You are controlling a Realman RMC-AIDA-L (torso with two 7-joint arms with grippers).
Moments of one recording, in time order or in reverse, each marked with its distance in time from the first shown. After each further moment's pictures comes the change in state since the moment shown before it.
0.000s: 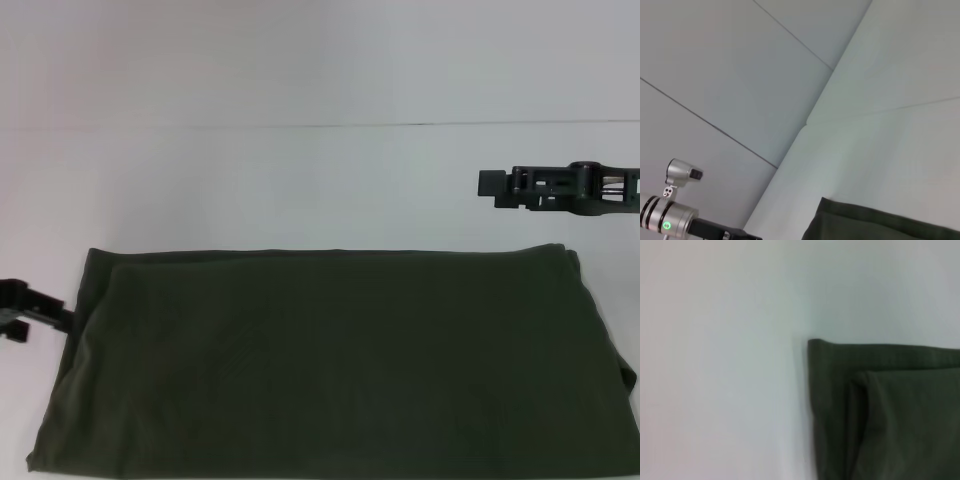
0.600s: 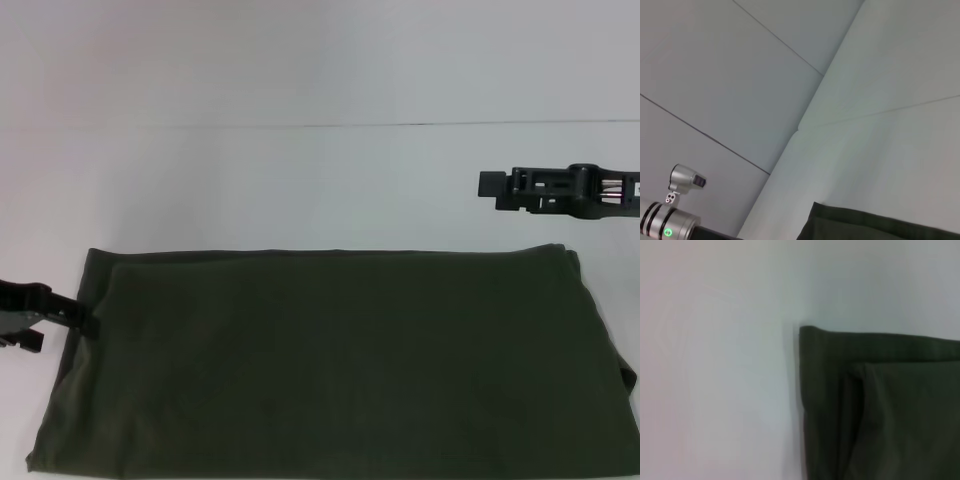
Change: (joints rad) left arm -0.049 0.031 0.019 -0.154 0.011 -0.056 -0.039; right arm -0.006 0.003 0.001 0.015 0.002 0.027 0.004
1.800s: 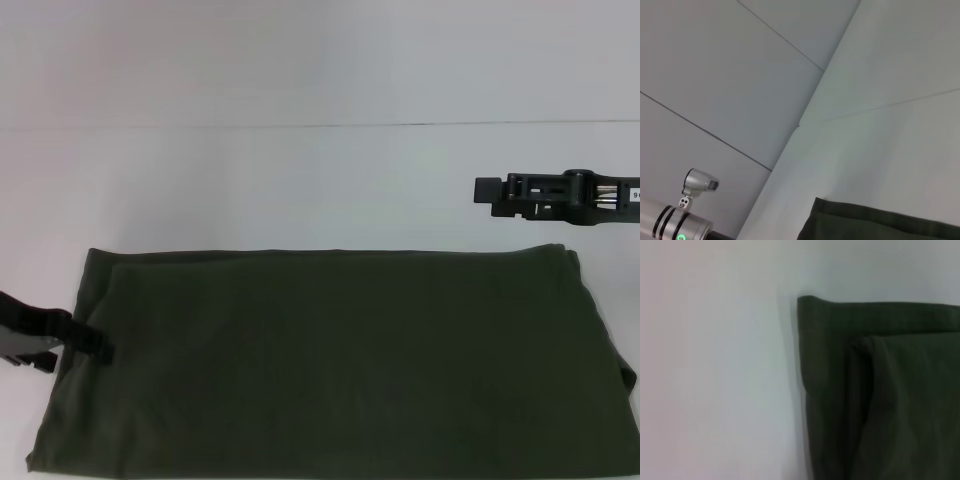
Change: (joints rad) left arm 0.003 -0.022 0.094 -0.054 0.000 -0.067 -0.001; right arm 0.000 0.001 -0.010 0.012 0.001 0.002 0.004
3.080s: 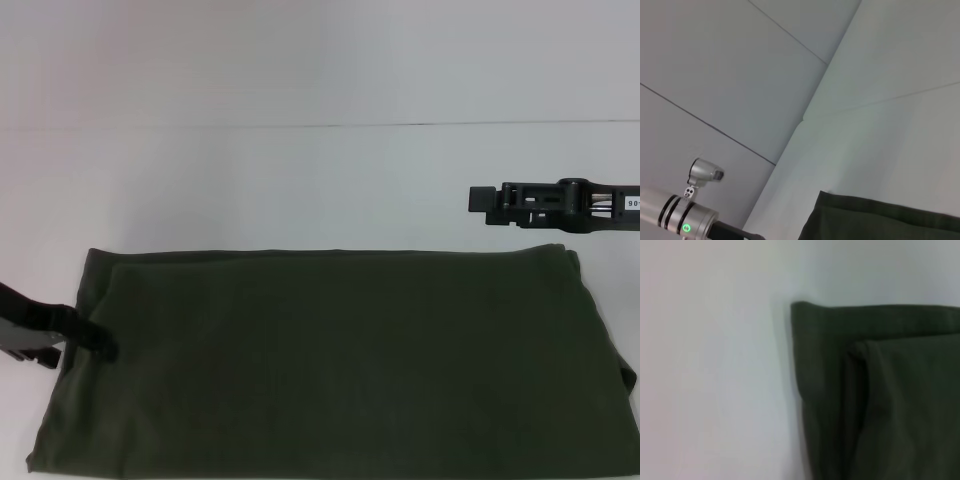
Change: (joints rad) left arm -0.024 0.017 0.012 -0.041 -0.001 -0.010 -0.001; right arm -0.003 0.009 -0.003 0.000 -0.005 -0.011 -0.005
